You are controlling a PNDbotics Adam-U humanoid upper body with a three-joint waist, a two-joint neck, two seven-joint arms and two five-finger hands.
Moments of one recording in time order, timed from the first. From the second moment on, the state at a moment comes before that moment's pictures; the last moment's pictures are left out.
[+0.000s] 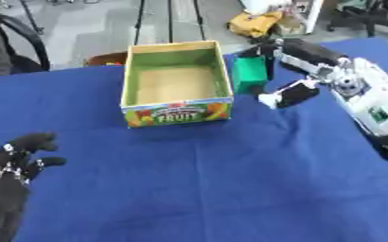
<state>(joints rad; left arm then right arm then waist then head) -0.23 0.10 -0.08 -1.84 0.15 -0.08 -0.21 -0.81 -0.71 0.24 -1.37 0.54 -0.20 0.34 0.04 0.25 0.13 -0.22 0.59</state>
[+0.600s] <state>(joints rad) -0.28 0.11 -0.12 -1.86 0.18 -0.08 -0.24 -0.88 -0.66 0.15 -1.06 0.71 -0.15 0.26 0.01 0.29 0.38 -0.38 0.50</state>
